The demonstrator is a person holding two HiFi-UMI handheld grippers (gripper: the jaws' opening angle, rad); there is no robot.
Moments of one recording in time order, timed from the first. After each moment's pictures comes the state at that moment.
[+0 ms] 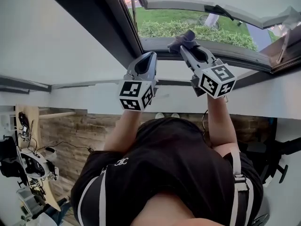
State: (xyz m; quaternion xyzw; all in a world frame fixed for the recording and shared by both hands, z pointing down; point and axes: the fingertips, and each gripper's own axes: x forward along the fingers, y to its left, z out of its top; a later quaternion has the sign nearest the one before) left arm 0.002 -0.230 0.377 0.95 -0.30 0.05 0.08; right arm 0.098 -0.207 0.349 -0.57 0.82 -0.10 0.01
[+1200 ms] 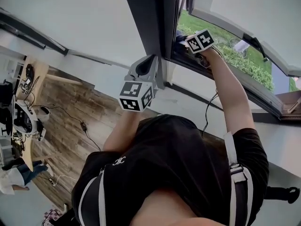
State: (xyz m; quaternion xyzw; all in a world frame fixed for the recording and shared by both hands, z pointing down) left arm -0.102 -0.256 0.381 0.89 -0.45 0.04 0.09; right arm 0.003 -0.394 0.515 -0.31 0.87 -0.20 -0.32
